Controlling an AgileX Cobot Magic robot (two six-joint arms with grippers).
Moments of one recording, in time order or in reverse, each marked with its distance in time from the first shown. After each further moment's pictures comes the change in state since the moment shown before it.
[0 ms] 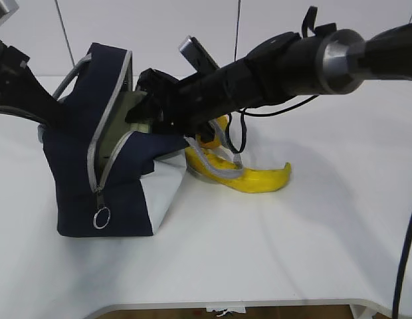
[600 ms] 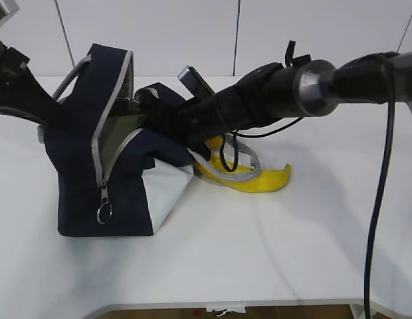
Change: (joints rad) left arm 0.000 0.000 0.000 0.006 0.000 0.000; right arm 0.000 0.102 -0.037 0.042 -0.003 0.002
